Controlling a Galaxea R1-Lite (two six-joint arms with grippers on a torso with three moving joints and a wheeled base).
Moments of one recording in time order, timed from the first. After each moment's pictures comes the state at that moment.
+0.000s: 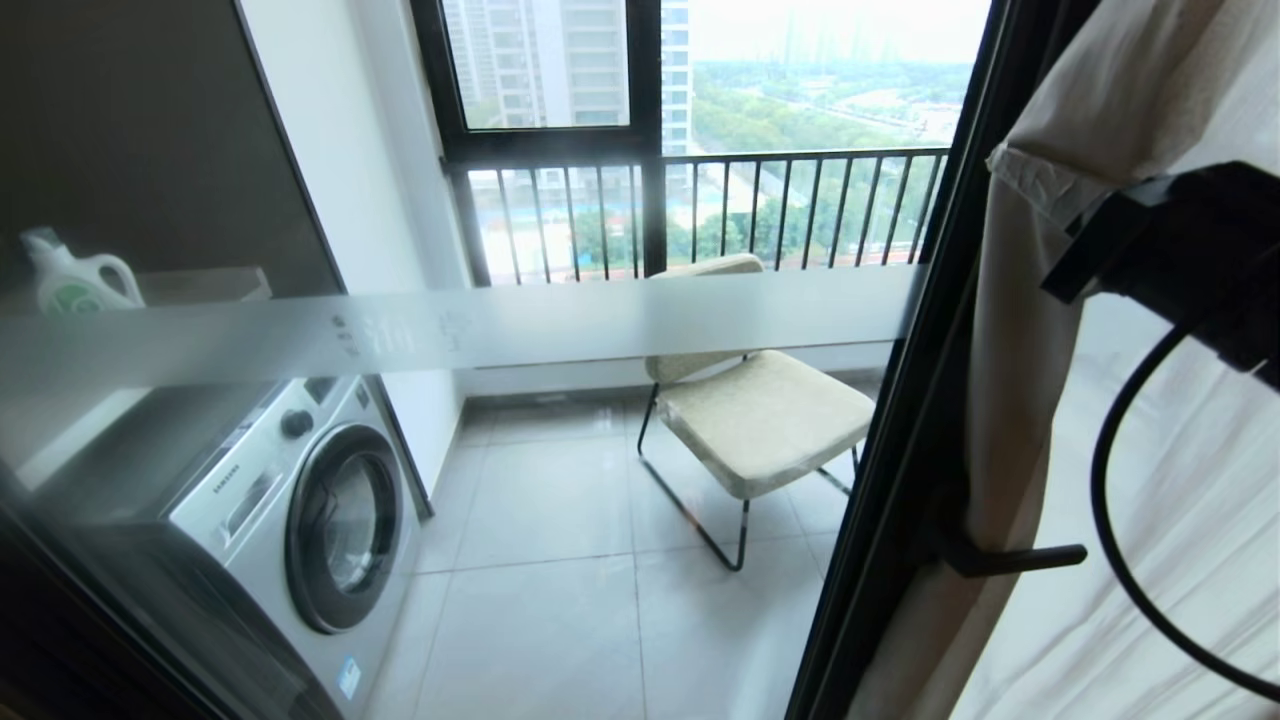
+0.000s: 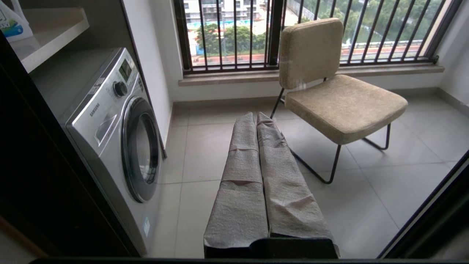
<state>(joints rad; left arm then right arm) 0.00 0.00 0.00 -0.03 0.00 -0.01 0.43 1.38 -0.80 -0.91 0.03 -0.07</state>
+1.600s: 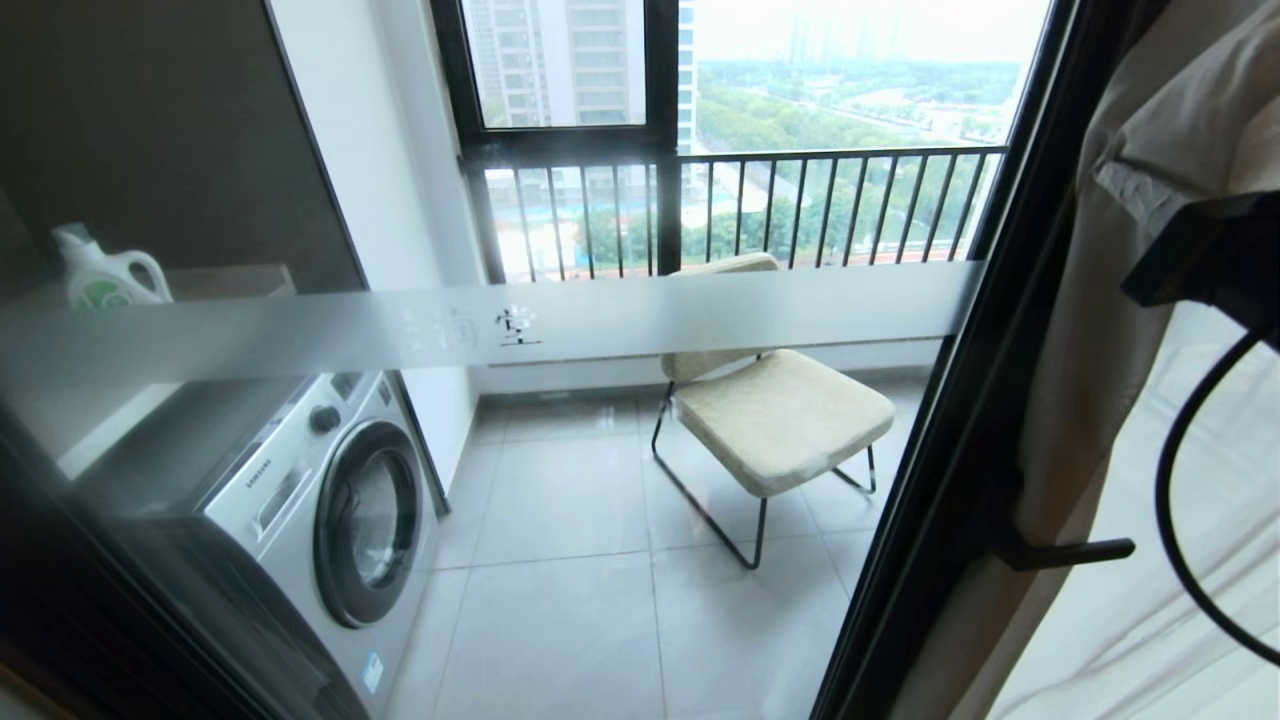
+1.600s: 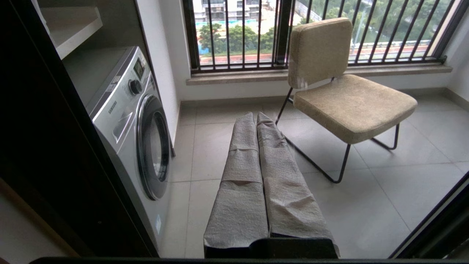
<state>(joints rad) 0.00 0.00 0.00 -0.03 0.00 -0.01 0.26 1.32 -0.73 -0.90 -0.08 -0.12</state>
